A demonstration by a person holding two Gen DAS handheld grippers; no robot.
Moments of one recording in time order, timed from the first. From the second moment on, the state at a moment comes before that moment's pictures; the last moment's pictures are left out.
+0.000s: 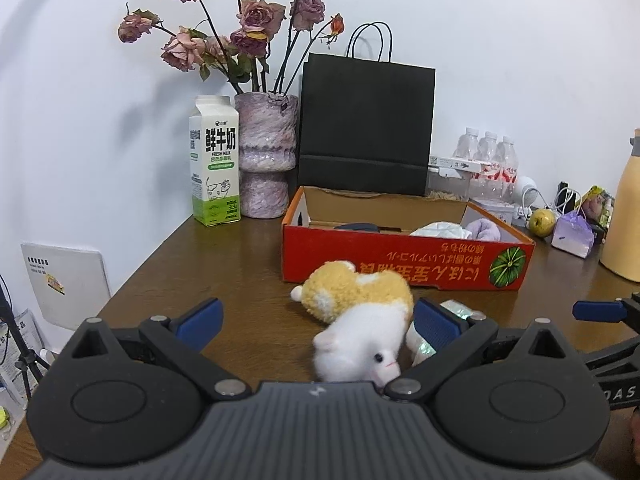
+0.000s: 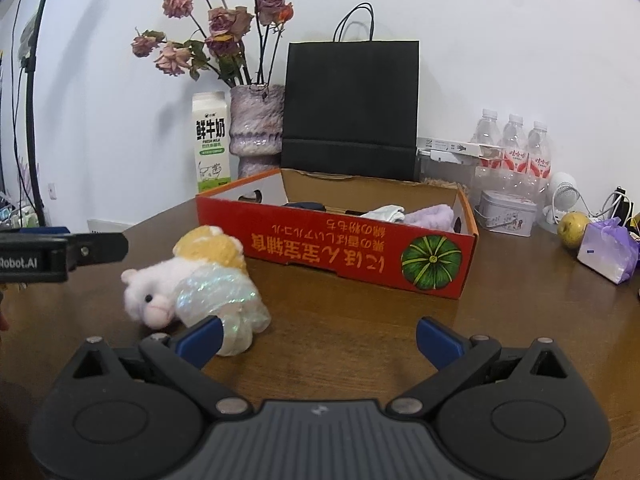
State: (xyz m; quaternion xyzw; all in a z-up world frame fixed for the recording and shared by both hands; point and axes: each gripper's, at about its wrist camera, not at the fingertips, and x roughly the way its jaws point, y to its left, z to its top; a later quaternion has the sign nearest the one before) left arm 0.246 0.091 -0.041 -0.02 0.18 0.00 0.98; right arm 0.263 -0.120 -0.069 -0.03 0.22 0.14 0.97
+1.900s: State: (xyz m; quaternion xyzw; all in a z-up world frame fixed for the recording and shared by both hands) left arm 0.246 0.147 -0.051 -0.08 0.21 0.05 0.97; right arm 0.286 -0.152 -0.067 -0.01 0.19 0.09 0.98
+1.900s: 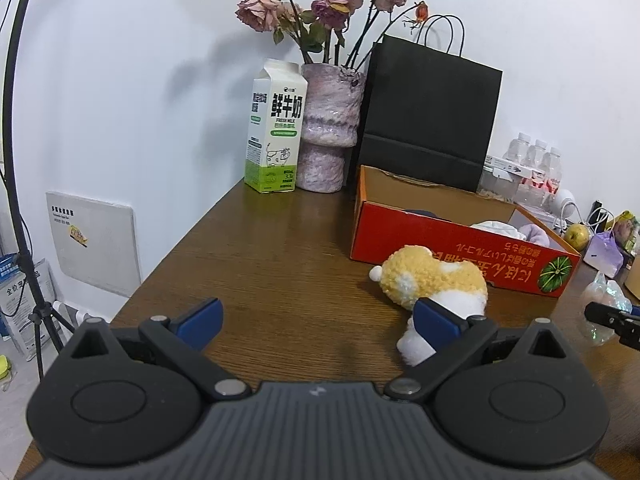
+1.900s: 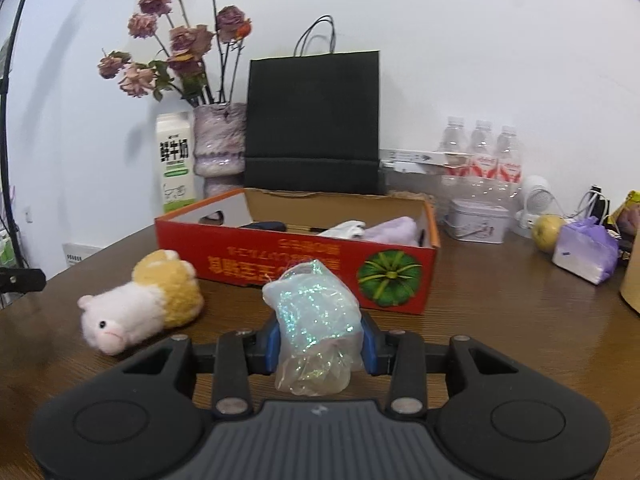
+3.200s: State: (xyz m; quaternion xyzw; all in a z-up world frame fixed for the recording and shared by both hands) left arm 0.351 0.060 -0.078 -0.05 0.34 -0.01 0.94; right arm 0.286 -0.160 -0.069 -0.01 0.19 0.10 0.98
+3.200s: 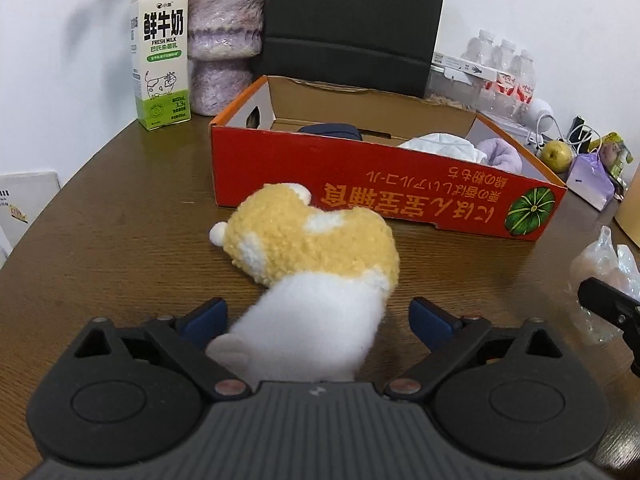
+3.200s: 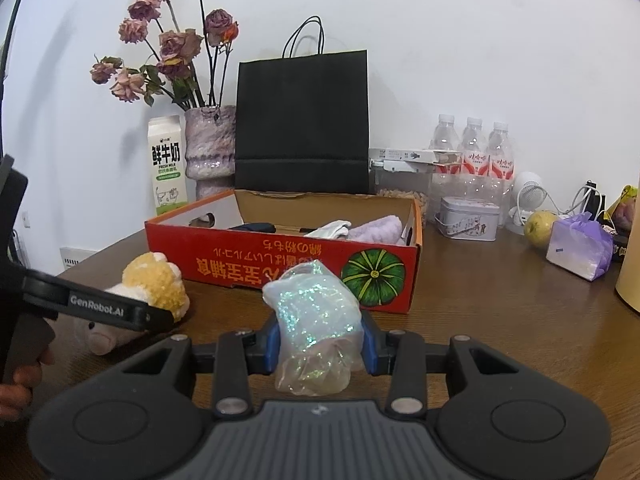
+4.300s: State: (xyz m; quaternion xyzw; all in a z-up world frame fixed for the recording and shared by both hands) left arm 0.274 0.013 -0.051 0.02 0.19 -0.01 0.98; right arm 0.277 -0.158 -0.067 0.00 0.17 0.09 0.98
